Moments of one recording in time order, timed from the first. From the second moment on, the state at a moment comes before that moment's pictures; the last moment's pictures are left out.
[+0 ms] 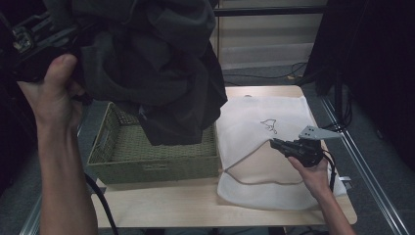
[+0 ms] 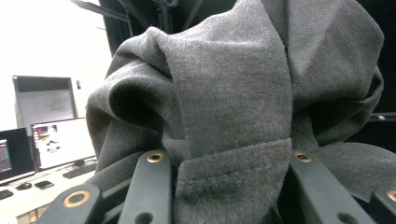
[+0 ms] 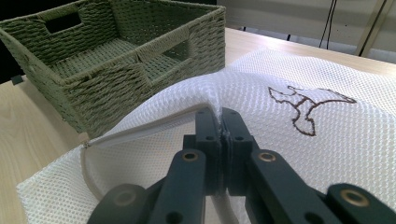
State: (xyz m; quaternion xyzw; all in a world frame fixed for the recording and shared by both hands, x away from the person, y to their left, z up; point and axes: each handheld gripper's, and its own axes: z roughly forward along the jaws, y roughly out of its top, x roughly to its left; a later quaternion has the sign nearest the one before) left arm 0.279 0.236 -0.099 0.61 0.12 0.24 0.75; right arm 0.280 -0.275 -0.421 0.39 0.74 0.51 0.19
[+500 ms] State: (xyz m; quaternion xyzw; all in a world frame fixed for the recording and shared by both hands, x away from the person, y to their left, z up) left arm 0.275 0.197 -0.101 0.61 0.10 0.19 0.76; right arm 0.281 -0.276 -0.420 0.39 0.74 0.51 0.19
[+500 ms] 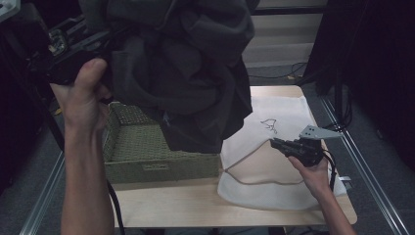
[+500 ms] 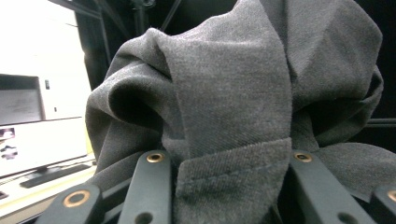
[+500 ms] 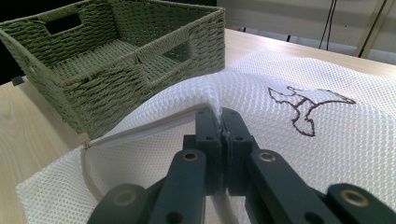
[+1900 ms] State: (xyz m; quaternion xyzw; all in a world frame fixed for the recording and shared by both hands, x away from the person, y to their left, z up) left arm 0.253 0.095 -0.213 0.64 0.04 0.05 0.77; right arm 0.280 -0.281 -0.420 0.39 0.74 0.52 0.19
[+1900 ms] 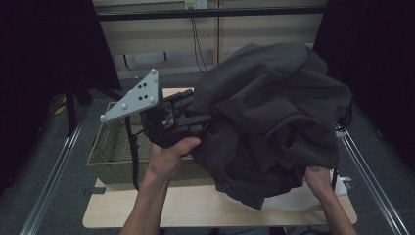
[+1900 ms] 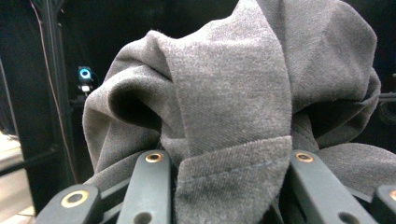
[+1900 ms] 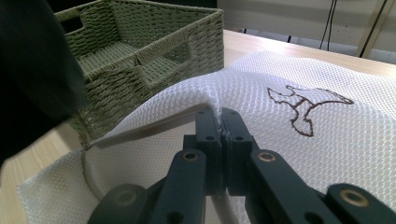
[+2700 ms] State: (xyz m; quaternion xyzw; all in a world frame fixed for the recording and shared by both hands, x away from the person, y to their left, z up) left arm 0.259 0.073 -0.327 0.68 0.08 -0.02 0.73; right arm 0.279 -0.282 -0.420 0.40 0.74 0.52 0.18
